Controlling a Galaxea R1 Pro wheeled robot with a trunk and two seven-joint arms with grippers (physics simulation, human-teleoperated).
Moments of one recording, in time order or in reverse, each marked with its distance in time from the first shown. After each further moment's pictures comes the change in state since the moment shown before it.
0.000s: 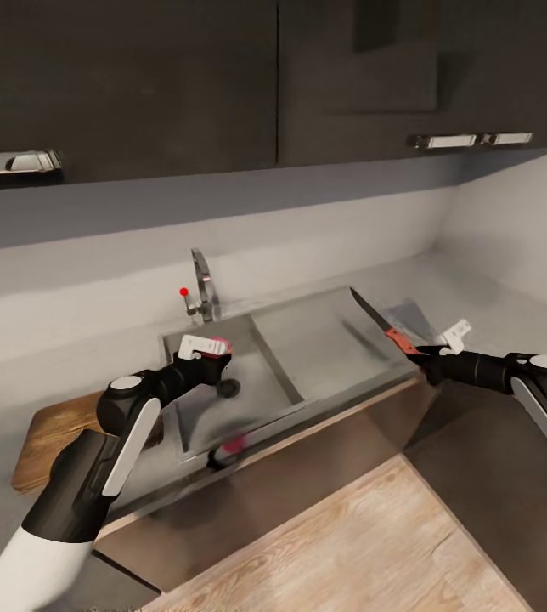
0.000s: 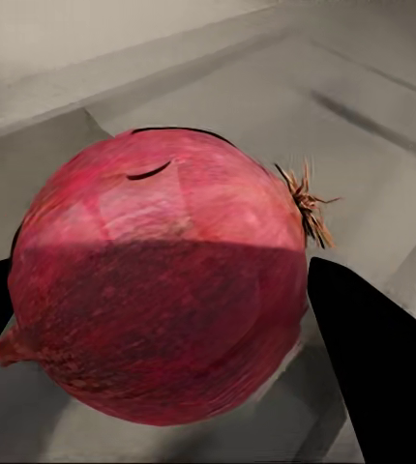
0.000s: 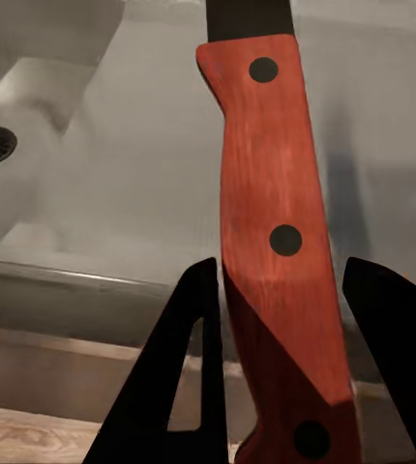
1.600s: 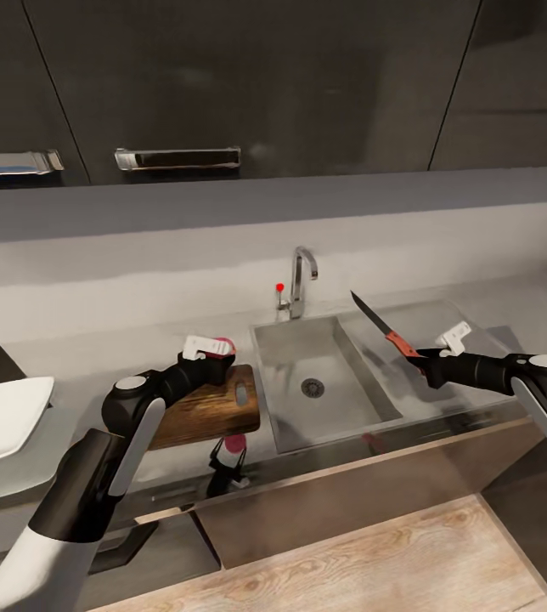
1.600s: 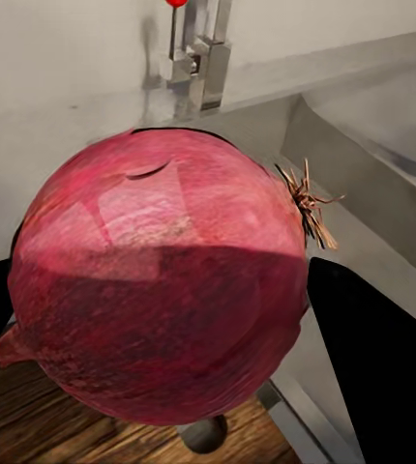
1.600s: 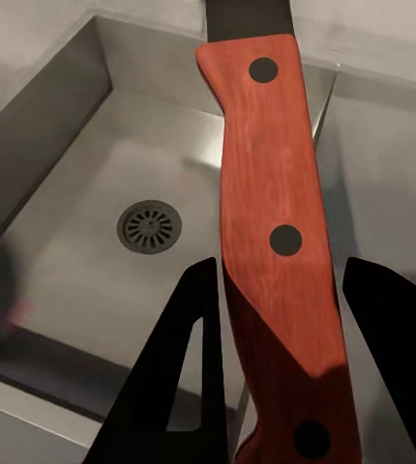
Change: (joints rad) left arm 0.000 -0.022 -0.002 0.008 0.000 0.000 0.000; right arm 0.000 0.000 0.000 -0.001 -0.001 0.040 0.001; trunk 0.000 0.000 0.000
